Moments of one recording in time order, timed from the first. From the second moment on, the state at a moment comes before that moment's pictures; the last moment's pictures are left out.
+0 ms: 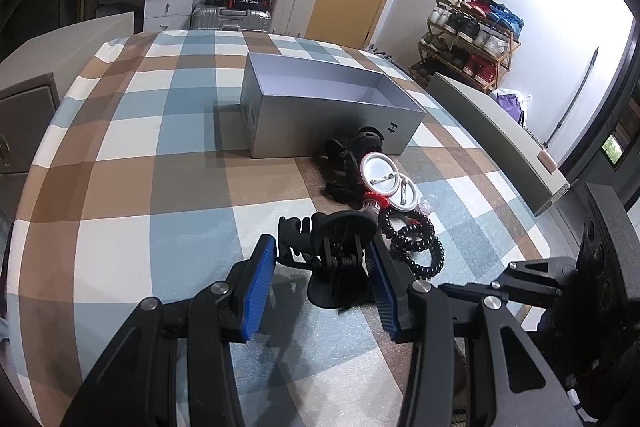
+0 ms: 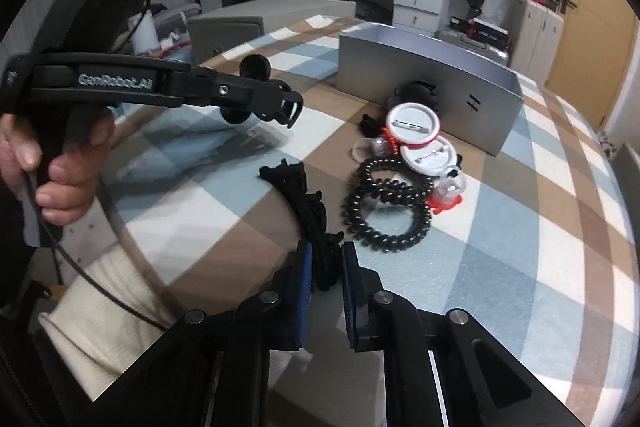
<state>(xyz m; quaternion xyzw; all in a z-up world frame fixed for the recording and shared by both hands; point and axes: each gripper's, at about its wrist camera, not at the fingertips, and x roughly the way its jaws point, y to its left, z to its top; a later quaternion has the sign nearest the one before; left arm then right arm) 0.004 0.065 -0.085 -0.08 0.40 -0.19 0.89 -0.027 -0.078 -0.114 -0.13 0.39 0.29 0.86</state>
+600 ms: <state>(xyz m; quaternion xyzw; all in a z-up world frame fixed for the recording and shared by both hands) 0.004 0.079 -0.051 -0.07 0.34 -0.16 0.92 -0.015 -0.113 -0.055 -0.01 0.30 0.29 0.91</state>
